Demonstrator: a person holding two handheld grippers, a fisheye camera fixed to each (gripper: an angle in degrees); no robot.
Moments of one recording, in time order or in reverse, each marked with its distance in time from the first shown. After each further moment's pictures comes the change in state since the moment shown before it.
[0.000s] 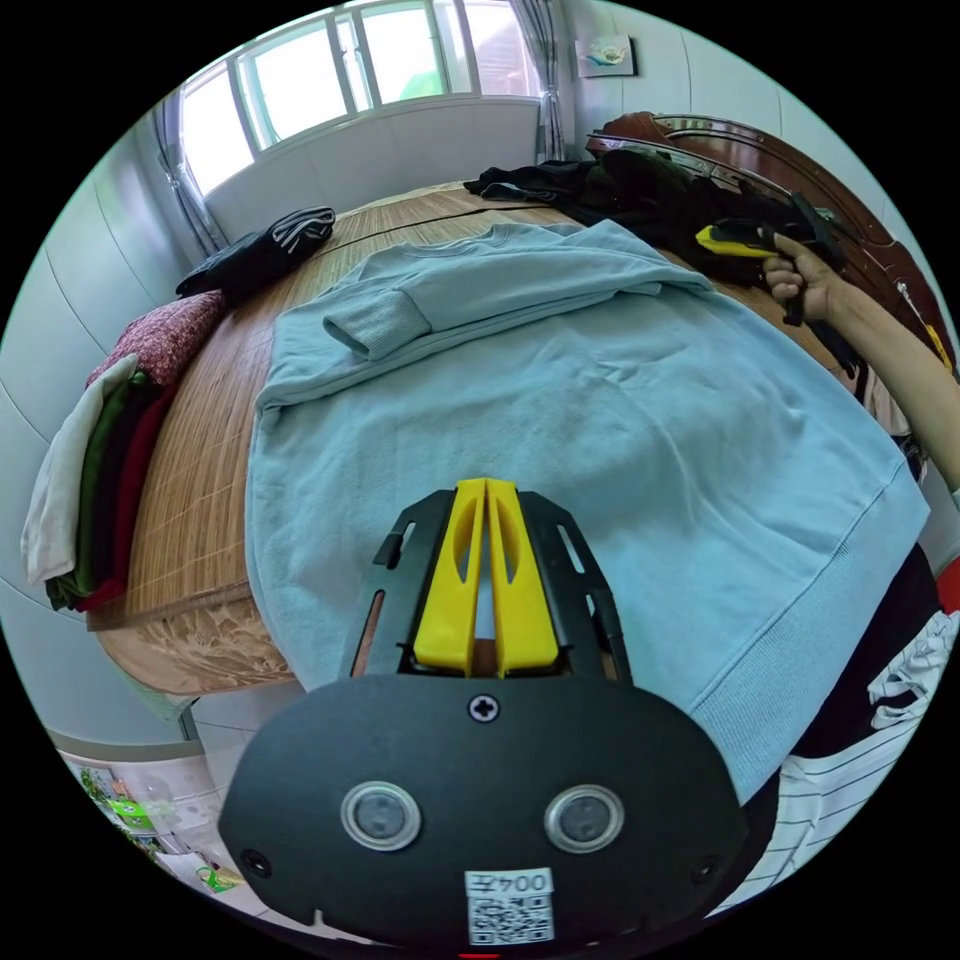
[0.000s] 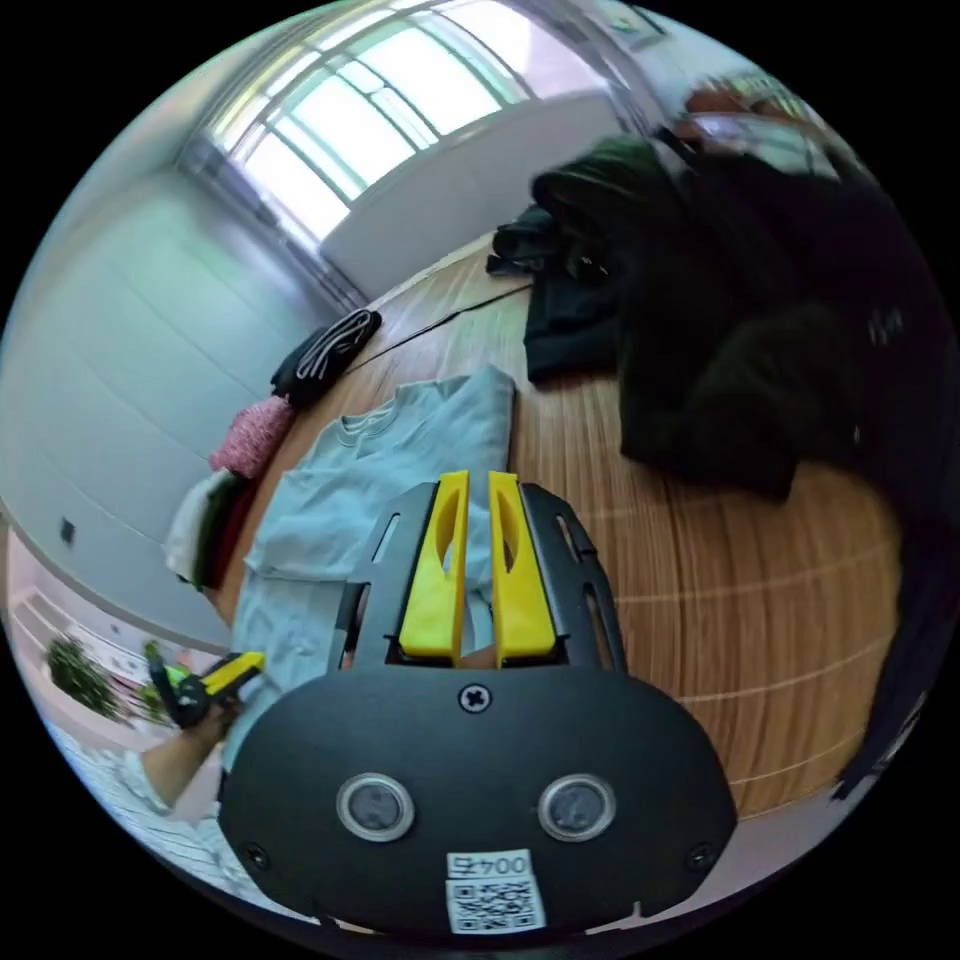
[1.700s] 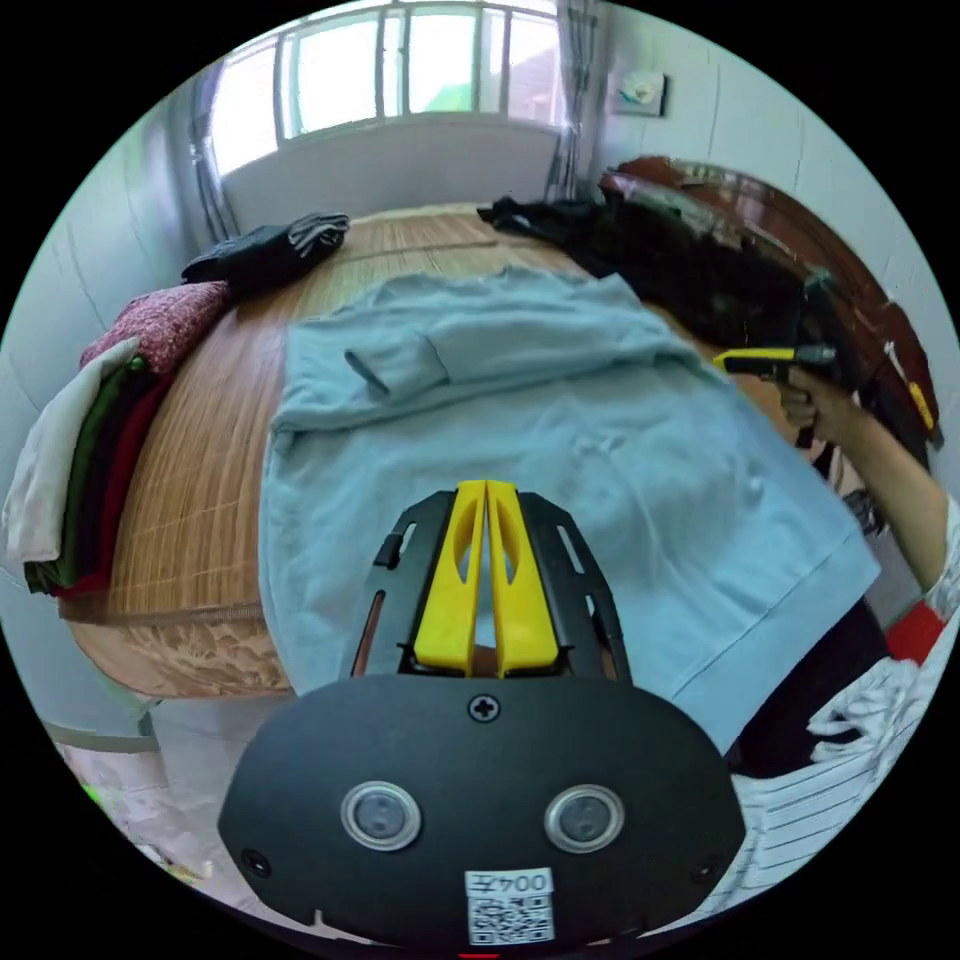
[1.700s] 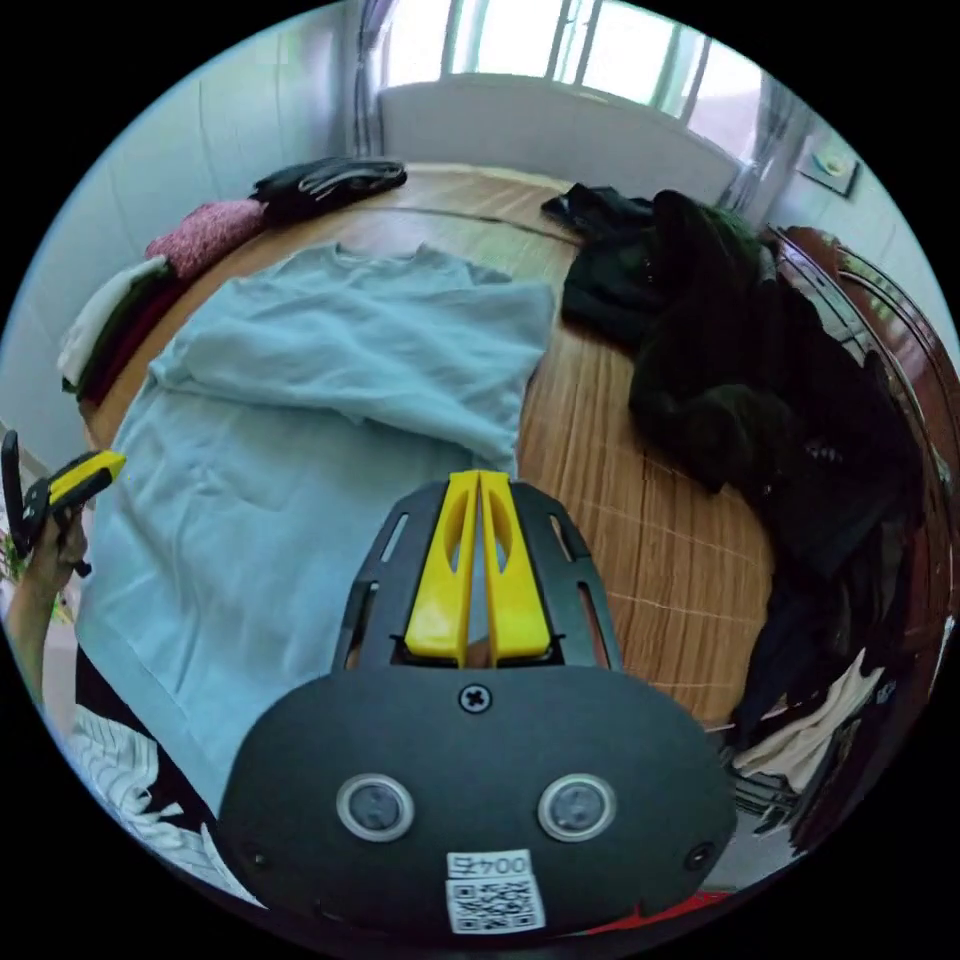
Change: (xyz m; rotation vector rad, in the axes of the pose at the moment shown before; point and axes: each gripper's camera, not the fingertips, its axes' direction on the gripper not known) left arm -0.203 -0.106 0.058 0.075 0.112 -0.097; right arm -0.160 0.090 0.013 -0.417 0.324 -0.124
